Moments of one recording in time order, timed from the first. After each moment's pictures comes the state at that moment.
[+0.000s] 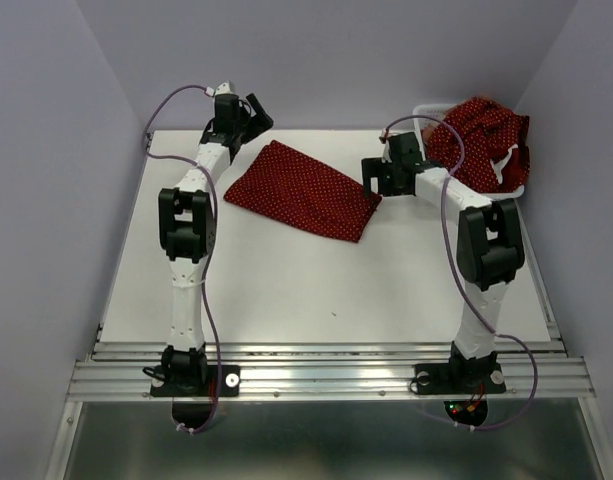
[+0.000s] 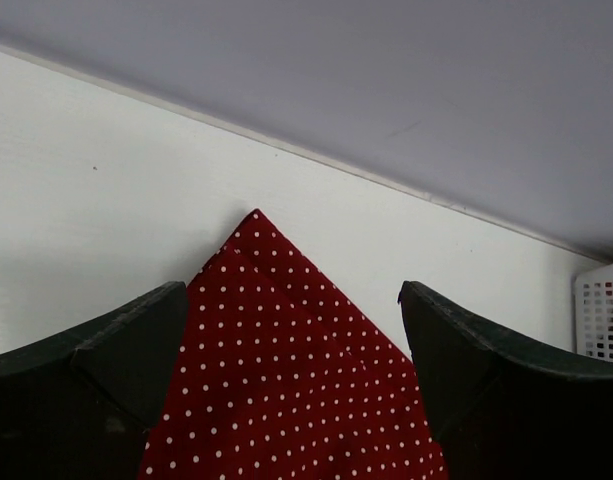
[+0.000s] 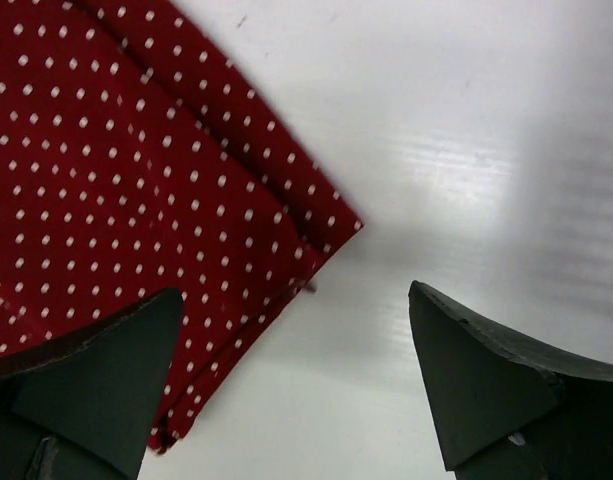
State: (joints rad) left arm -0.15 2.44 2.19 -0.17 0.08 -0.65; right arm 0.27 2.05 1.61 -0.39 -0.01 0.14
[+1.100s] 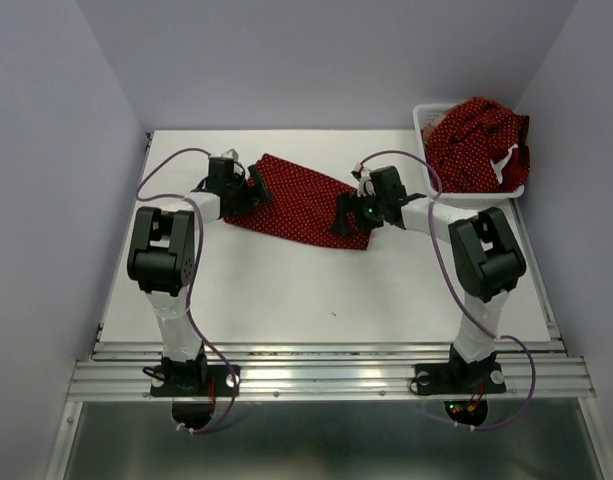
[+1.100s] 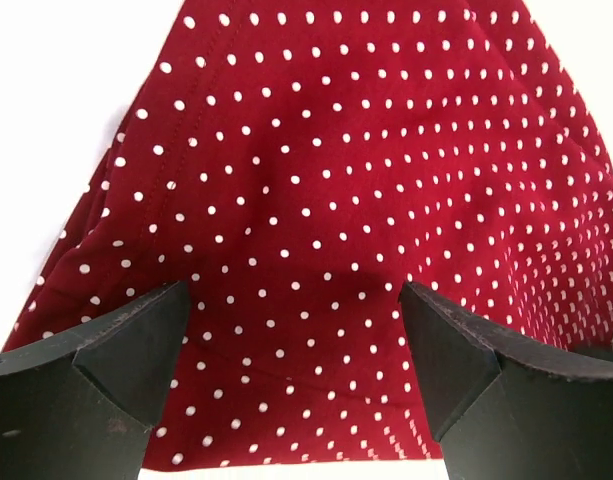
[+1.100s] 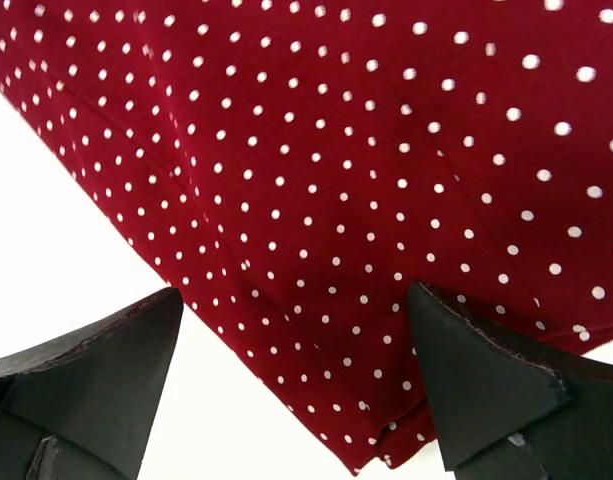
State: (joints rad) left arm -0.16 2.00 1.28 -0.02 0.20 -0.54; right arm 0.39 1.96 1.26 -0.12 -0.39 0.23
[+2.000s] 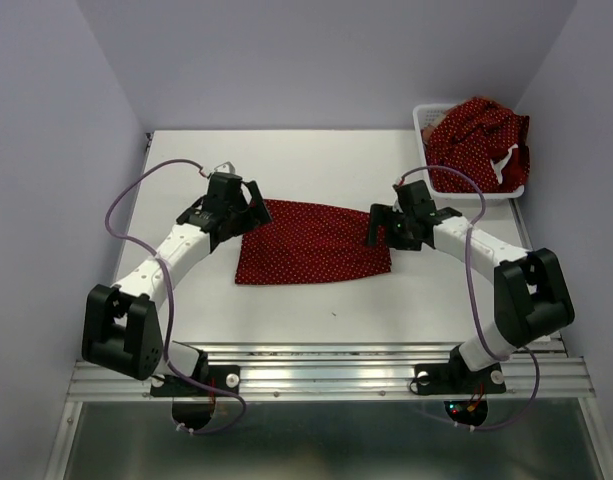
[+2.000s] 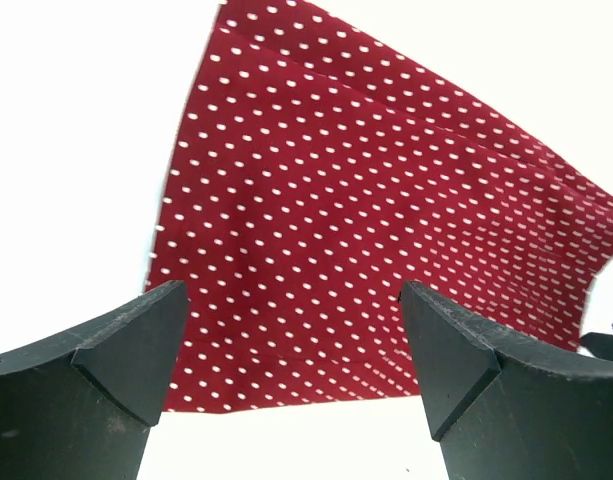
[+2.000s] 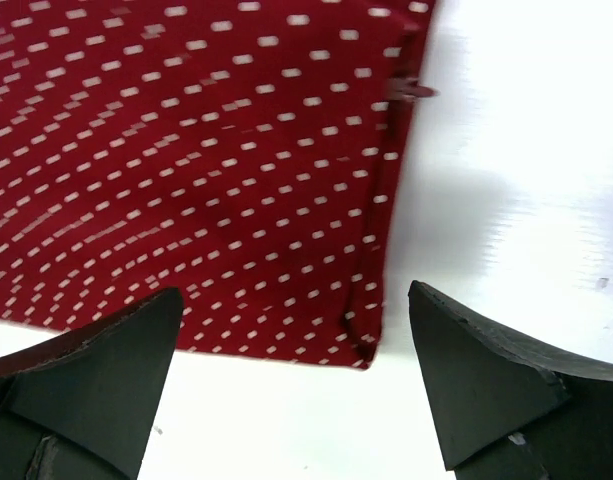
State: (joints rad) left arm -0.34 1.37 0.99 -0.41 -0.07 -0.65; right arm 0.36 1.53 0.98 -0.39 -0.09 0.42
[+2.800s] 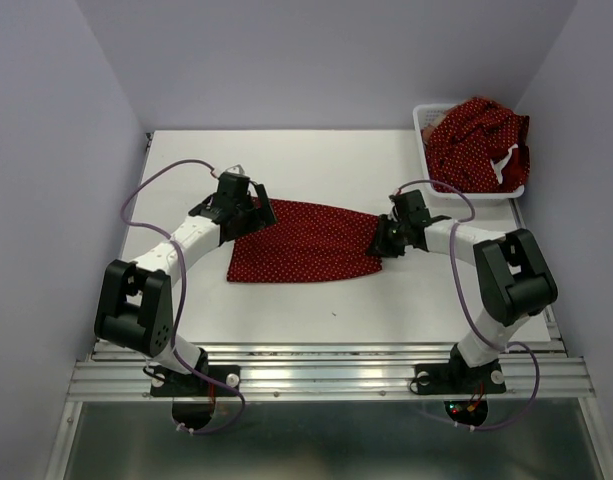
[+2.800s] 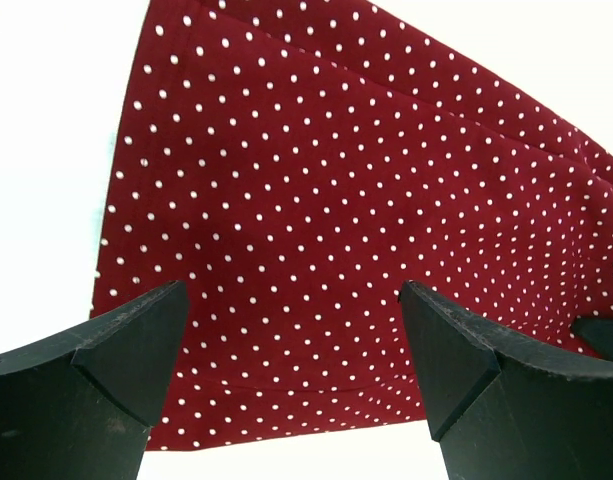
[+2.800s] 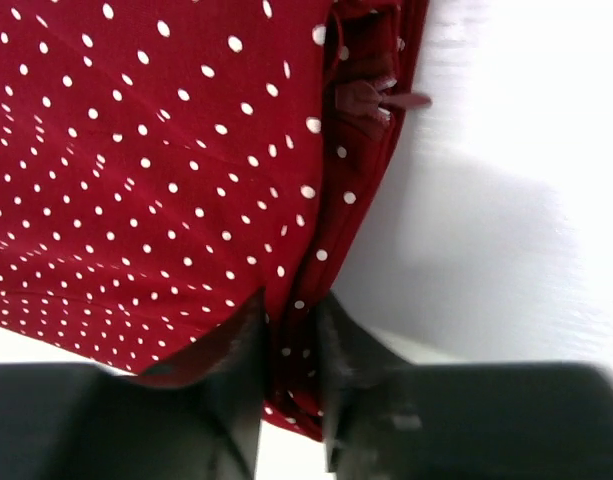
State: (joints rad) left arm -0.34 1.51 1.01 -0.34 -0.05 -0.61; right arm 0.33 1.68 0.90 -0.20 -0.21 0.52
